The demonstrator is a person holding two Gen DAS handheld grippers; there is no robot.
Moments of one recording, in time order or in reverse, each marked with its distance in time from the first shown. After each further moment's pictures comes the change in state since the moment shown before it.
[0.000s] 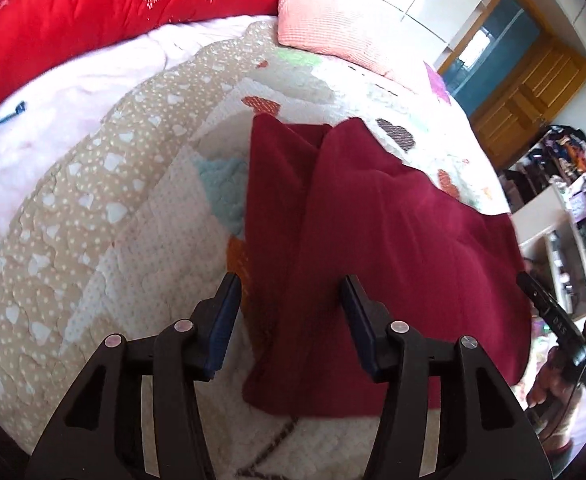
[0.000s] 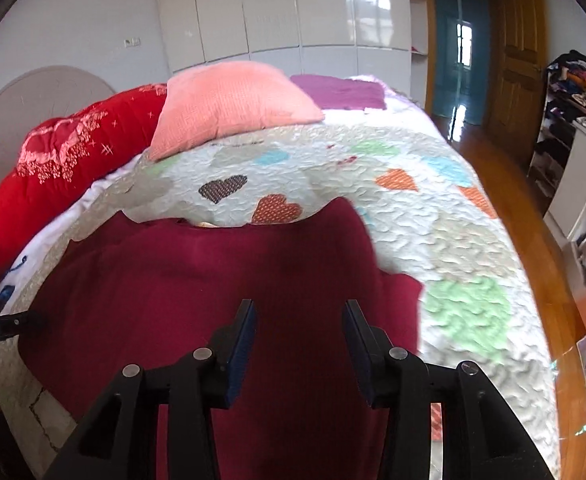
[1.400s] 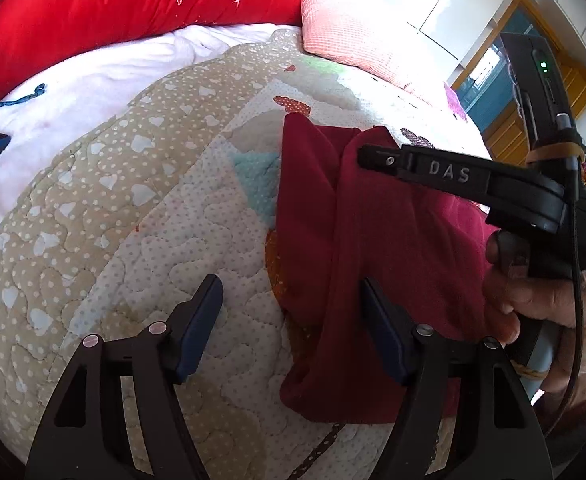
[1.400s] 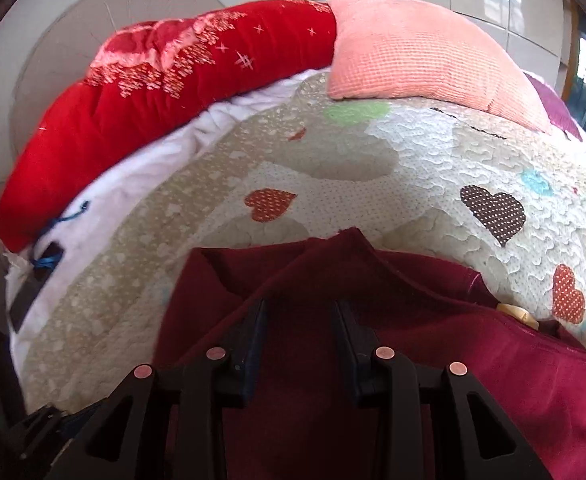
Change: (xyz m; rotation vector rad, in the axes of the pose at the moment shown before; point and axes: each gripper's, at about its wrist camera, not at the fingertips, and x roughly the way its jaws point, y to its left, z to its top) left arm 0.009 0.024 -0.012 -0.047 -0.057 0.010; right arm 0.122 0.227 0.054 -0.278 0.201 0.317
